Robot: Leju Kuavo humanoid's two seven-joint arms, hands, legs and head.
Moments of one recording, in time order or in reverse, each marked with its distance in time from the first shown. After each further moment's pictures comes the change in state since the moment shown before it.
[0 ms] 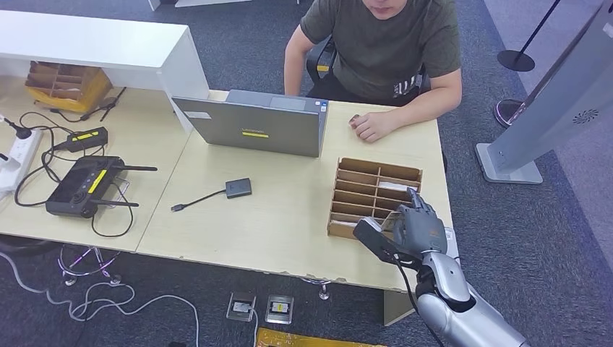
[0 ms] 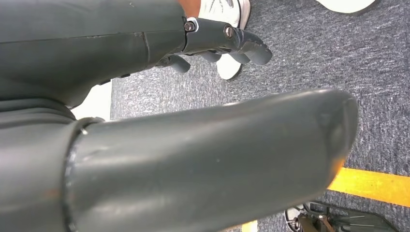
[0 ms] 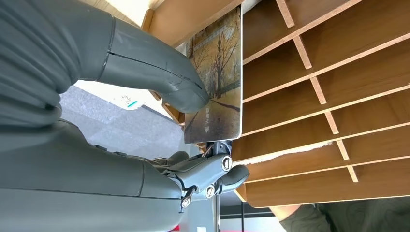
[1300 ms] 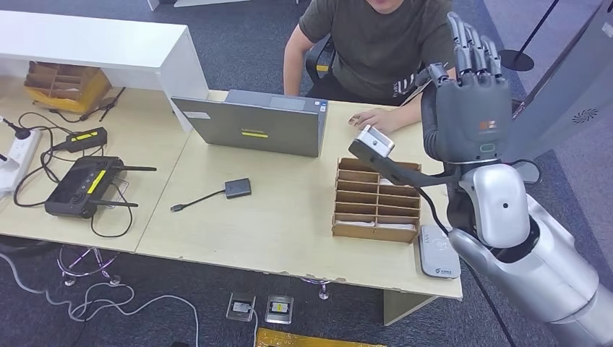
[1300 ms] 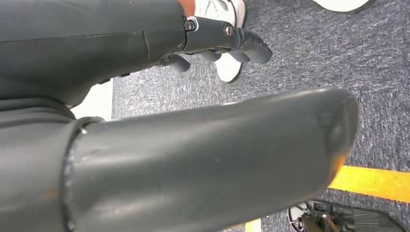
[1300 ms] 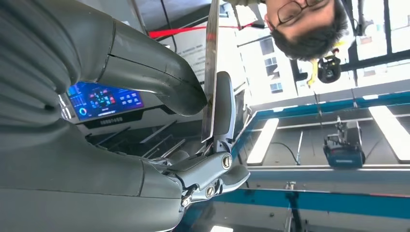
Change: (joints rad) left arm -0.005 -0.006 -0.024 0.001 -0.009 0.003 0.010; right arm -0.376 -0.062 -0.060 -0.465 0.458 0.159 0.086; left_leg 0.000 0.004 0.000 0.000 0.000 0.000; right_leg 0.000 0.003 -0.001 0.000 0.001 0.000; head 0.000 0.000
